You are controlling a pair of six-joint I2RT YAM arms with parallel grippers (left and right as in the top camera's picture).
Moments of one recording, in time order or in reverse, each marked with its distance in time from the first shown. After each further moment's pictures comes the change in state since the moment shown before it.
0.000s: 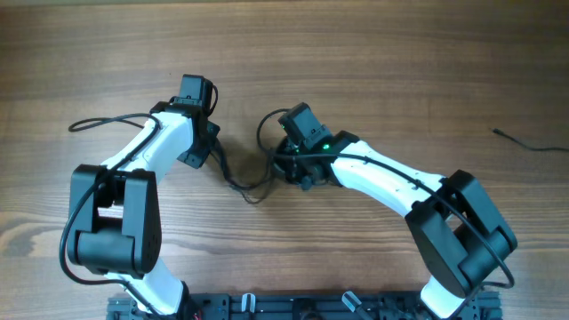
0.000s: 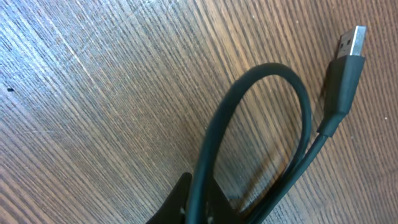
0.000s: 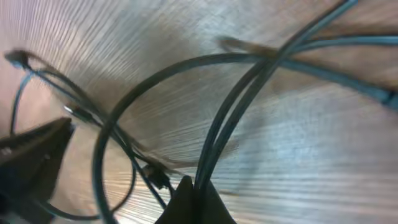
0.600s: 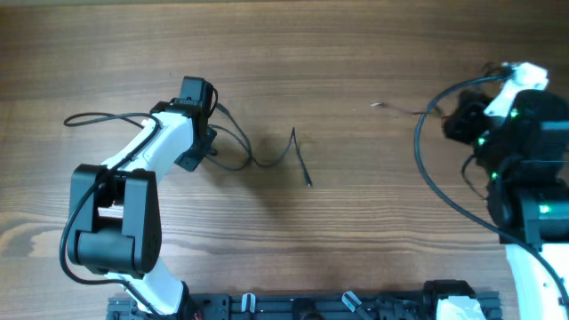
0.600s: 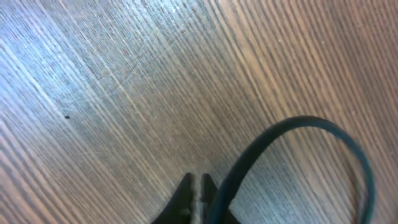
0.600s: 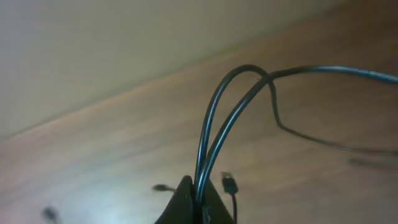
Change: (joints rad) left arm 0.000 0.000 0.000 -0.048 -0.095 0.068; right arm -0.710 -0.850 -0.004 -0.238 0.355 -0.983
